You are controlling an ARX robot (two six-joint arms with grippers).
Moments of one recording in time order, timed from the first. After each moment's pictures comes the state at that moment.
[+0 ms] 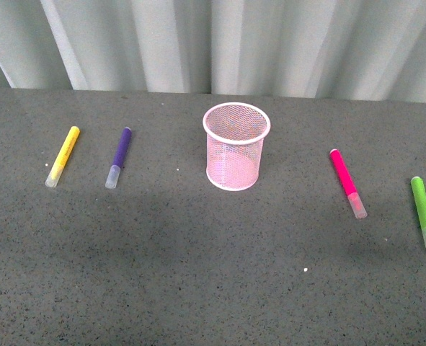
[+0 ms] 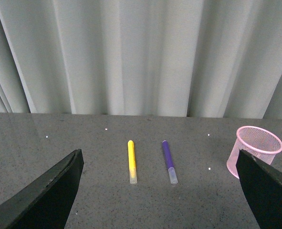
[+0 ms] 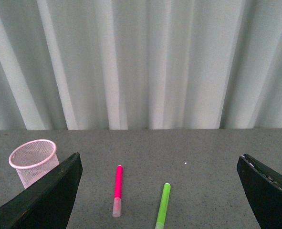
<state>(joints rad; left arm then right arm) 0.00 0.00 0.01 0.00 0.00 0.00 0.00 0.00 0.02 0.00 0.00 0.00</state>
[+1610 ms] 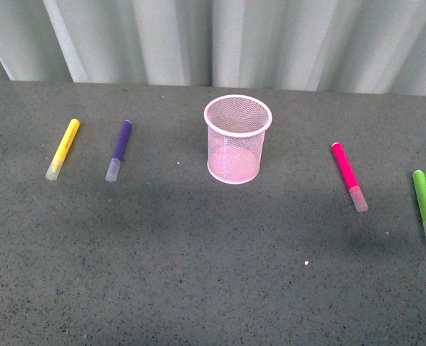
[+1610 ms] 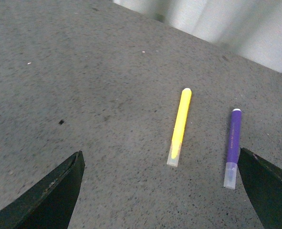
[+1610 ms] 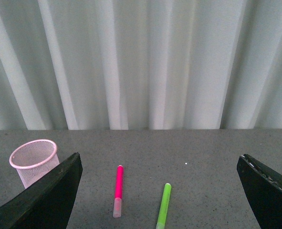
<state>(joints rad) 0.08 1.51 0.57 0.41 -0.15 -0.27 0.00 0.00 0.02 0.00 0.00 0.00</state>
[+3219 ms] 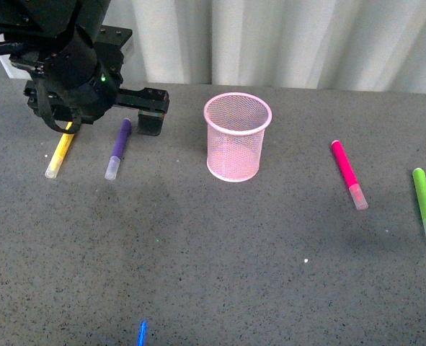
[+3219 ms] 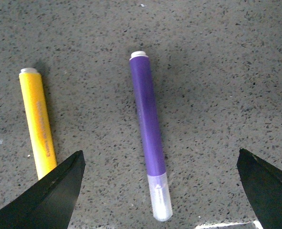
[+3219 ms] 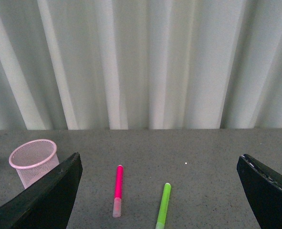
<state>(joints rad) -0.21 2.21 1.40 -0.17 -0.14 -0.02 0.00 0.00 0.02 0.00 0.00 0.00</state>
